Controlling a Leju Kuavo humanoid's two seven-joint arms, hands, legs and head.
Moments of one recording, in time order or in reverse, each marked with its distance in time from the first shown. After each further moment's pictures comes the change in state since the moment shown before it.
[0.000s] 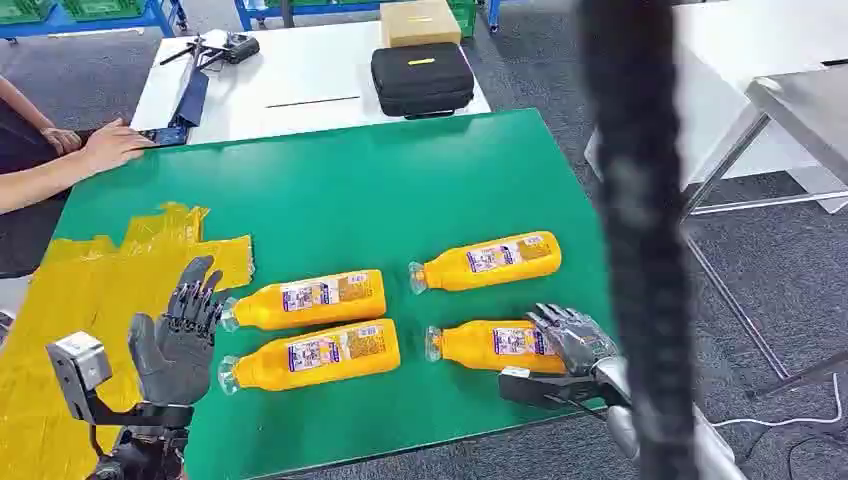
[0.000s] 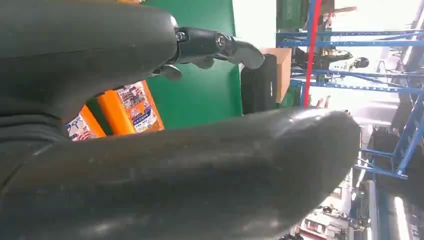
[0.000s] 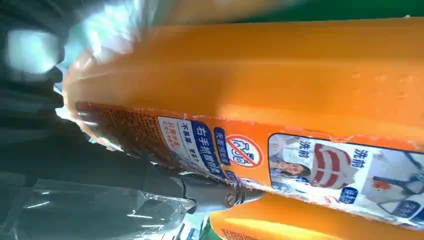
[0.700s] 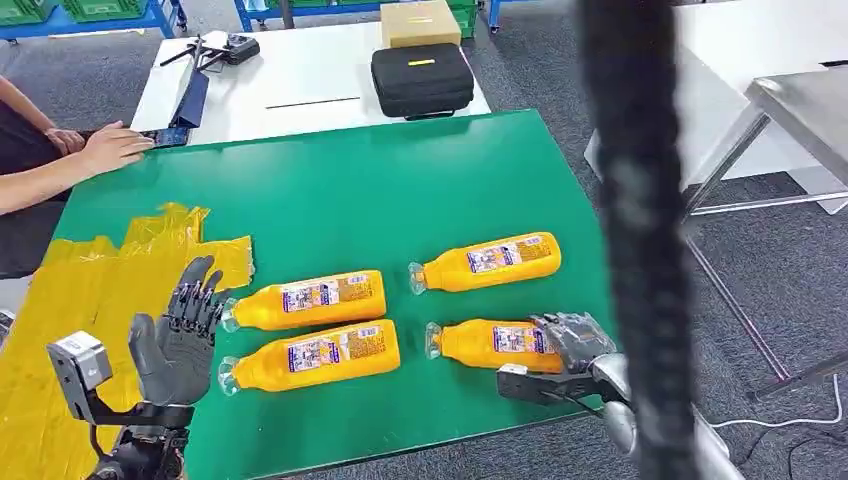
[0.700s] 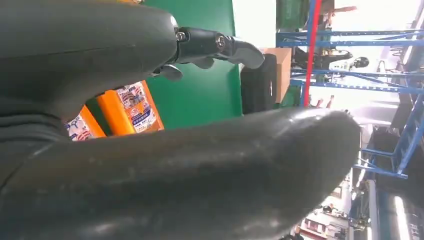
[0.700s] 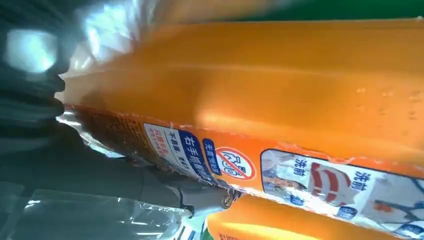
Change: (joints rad) left arm 0.000 0.000 0.000 0.001 0.000 -0.001 0.001; right arm -0.015 0.016 0.015 0.047 0.010 0.004 -0.002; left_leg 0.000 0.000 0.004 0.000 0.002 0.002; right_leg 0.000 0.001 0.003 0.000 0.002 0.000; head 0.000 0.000
